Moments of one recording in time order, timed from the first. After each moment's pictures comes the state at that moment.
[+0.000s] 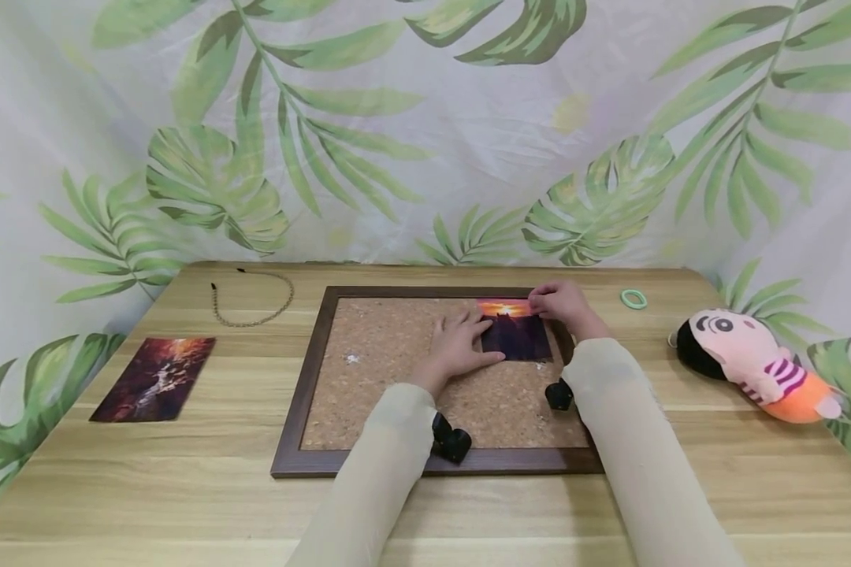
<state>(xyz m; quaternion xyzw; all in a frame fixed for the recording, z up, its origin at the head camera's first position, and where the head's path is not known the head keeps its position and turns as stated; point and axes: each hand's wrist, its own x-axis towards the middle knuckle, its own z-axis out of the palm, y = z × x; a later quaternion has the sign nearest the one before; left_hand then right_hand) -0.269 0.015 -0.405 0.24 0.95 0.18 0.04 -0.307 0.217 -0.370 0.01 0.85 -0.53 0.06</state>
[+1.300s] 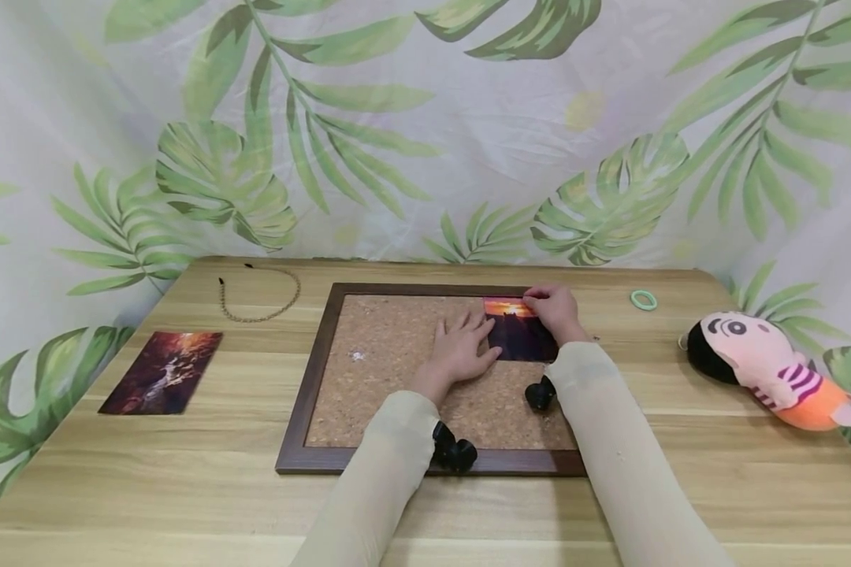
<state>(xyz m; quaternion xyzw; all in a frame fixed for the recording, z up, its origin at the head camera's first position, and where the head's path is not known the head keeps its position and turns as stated) -0.260 0.010 -0.408 0.24 0.96 0.15 0.03 -0.316 0.197 -0.398 0.03 0.89 -0.46 -0.04</state>
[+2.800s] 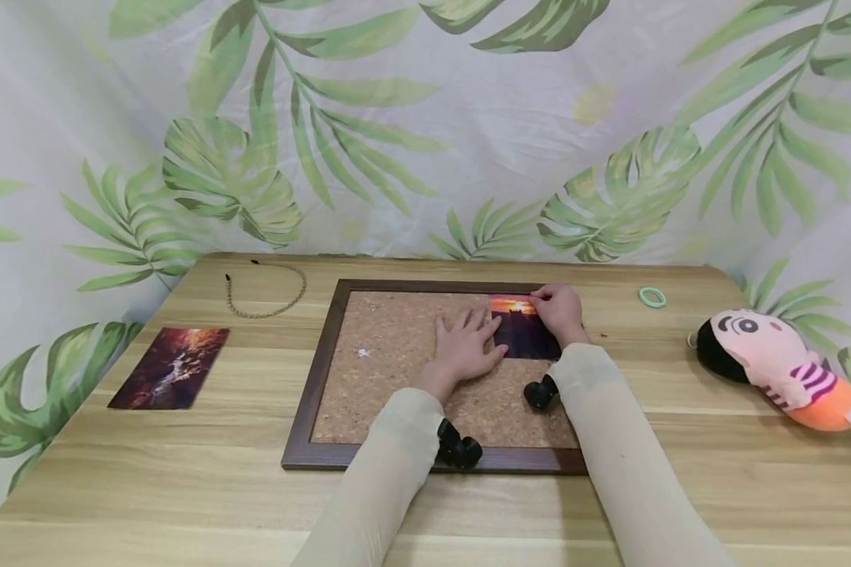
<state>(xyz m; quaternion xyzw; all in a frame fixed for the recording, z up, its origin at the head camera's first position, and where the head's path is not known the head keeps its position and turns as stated) -0.259 0.012 -0.411 0.22 0.97 0.09 0.04 -0.313 0.192 -0.405 0.01 0.92 -0.38 -0.10</state>
